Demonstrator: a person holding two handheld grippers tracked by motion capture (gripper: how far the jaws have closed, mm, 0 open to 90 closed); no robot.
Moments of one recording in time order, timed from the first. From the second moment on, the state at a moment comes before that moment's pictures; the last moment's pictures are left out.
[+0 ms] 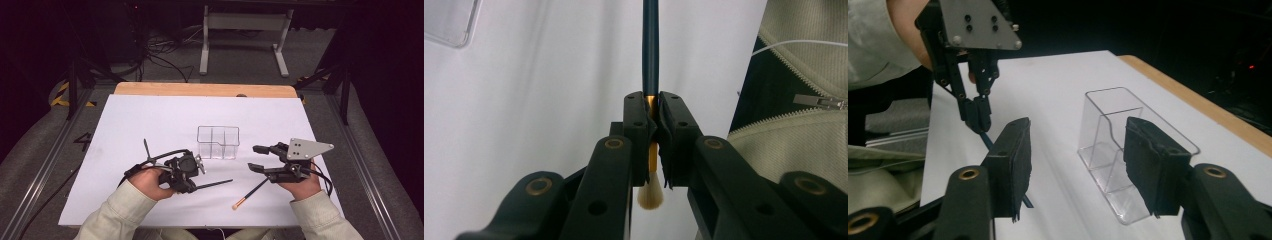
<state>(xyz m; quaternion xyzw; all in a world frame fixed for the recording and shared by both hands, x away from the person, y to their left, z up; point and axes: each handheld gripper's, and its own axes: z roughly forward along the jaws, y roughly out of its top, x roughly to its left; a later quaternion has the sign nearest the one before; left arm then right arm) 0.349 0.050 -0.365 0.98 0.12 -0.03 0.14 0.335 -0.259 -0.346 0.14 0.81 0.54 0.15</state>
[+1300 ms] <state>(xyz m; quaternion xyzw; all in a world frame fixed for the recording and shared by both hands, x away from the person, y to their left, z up) 0.342 0.028 -0.361 0.99 0.09 -0.02 0.13 0.358 -0.177 -0.377 0.07 0.91 0.42 0.00</state>
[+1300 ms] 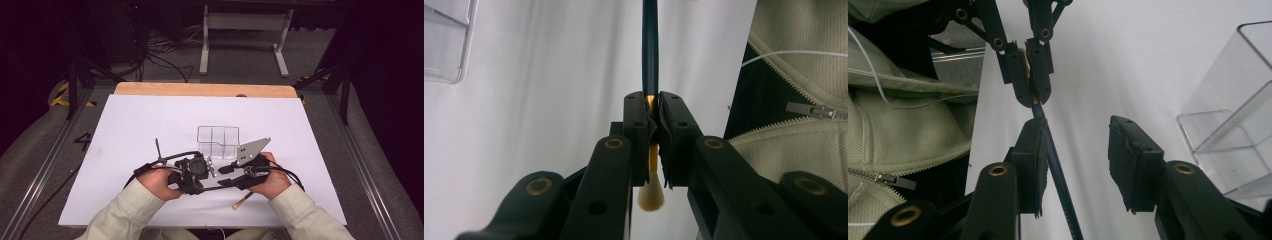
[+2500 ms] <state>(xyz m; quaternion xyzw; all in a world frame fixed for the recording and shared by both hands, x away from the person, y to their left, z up) 0.336 0.023 -0.359 0.99 0.07 -0.01 0.13 0.358 -0.156 -0.399 0.06 0.92 0.37 -0.06</state>
